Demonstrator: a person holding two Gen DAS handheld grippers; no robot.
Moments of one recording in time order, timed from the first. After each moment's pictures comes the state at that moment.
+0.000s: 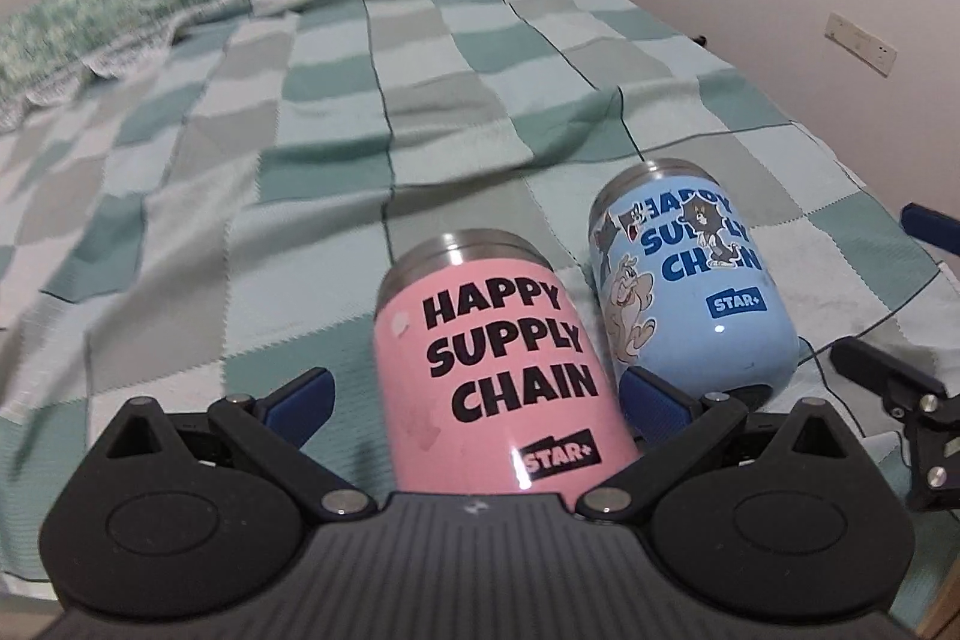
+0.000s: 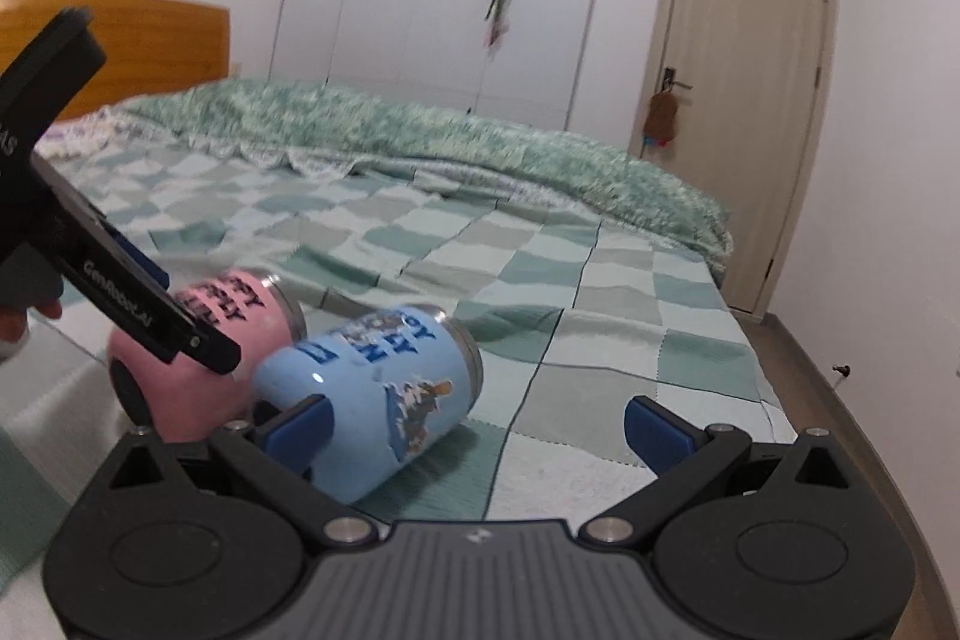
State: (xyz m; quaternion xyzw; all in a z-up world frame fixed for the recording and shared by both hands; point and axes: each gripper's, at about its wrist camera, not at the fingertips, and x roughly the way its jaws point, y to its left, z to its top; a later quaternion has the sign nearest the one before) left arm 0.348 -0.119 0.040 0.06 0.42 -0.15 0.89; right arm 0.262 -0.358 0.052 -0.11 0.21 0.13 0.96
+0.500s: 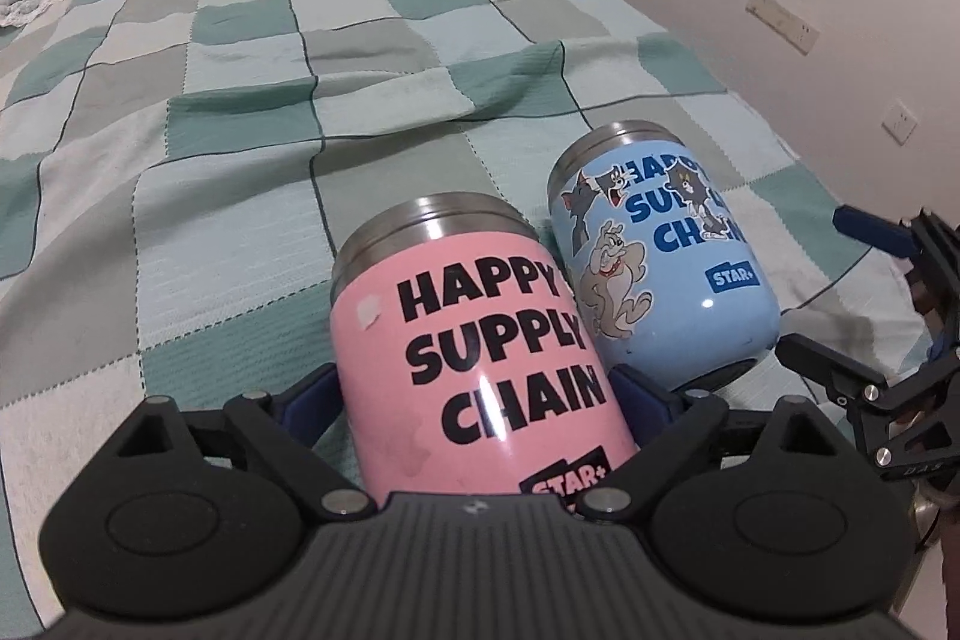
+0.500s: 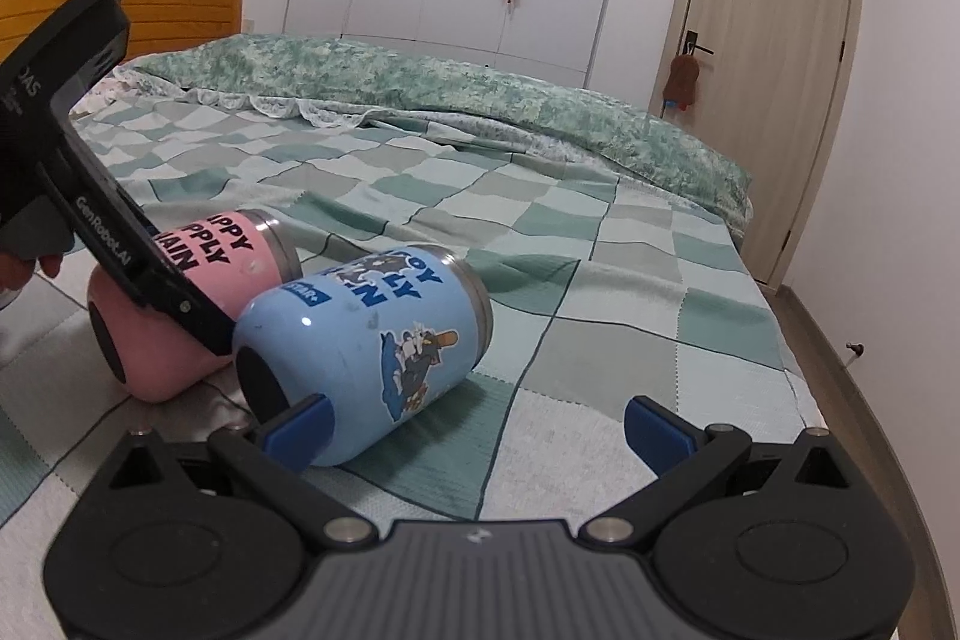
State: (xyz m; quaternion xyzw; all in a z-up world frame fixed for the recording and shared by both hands) left arm 0.372 -0.100 0.026 0.02 0.46 -0.24 0.85; right arm 0.271 -0.353 0.036 -0.11 0.25 0.13 0.95
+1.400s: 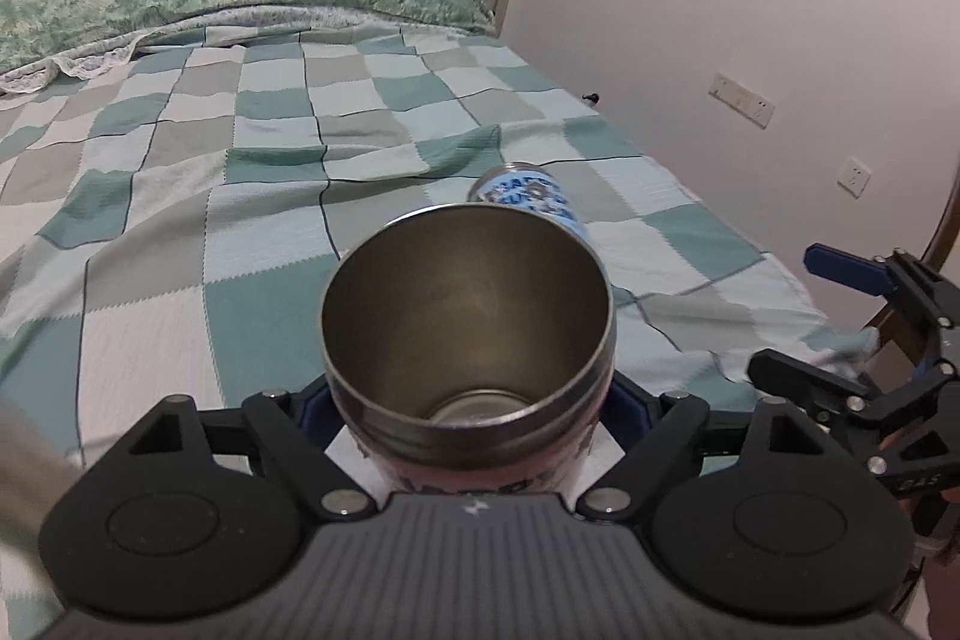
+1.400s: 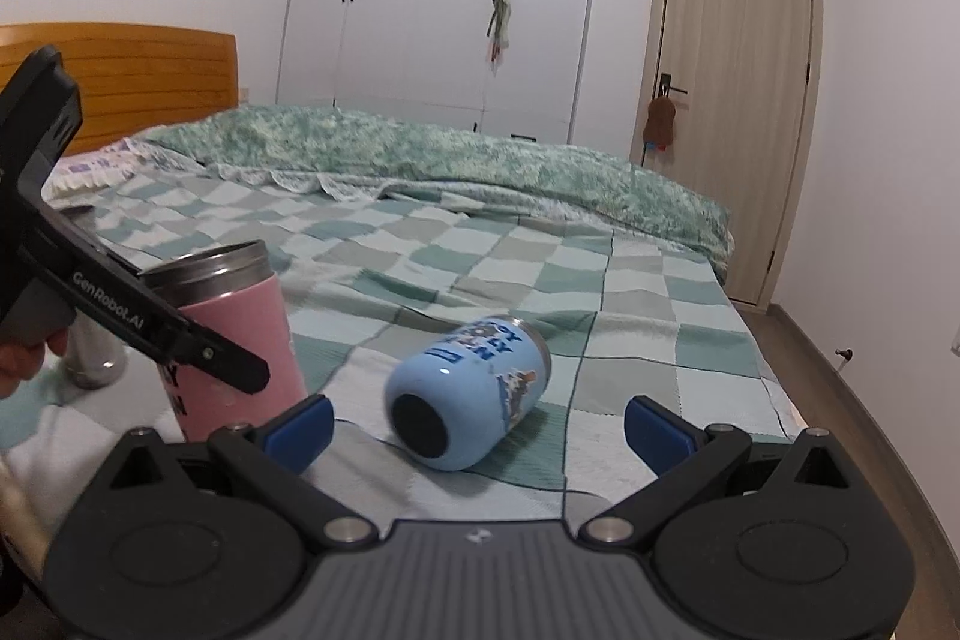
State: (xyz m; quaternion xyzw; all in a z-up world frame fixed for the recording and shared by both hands) left arm 0.231 -0.071 0.082 0.00 0.36 -0.24 0.90; right arm 0.153 -0.329 0.093 -0.07 0.19 0.13 0.97
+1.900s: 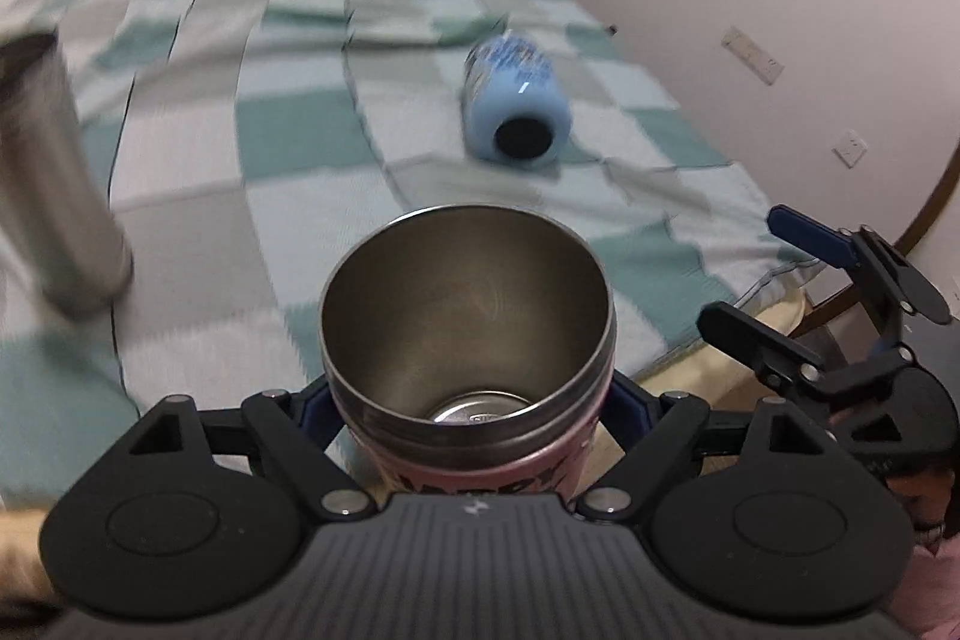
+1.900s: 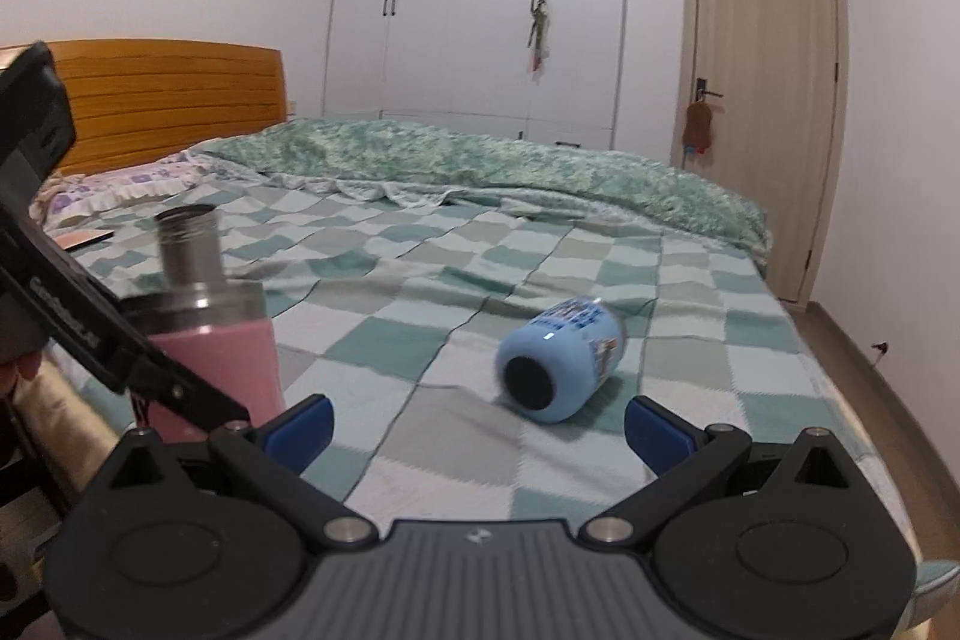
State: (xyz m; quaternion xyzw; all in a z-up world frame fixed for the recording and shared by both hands) left arm 0.157 -0.048 0.065 -0.05 0.46 -0.22 0.86; right arm 0.078 -0.304 0.092 -0.05 0.20 0.18 0.96
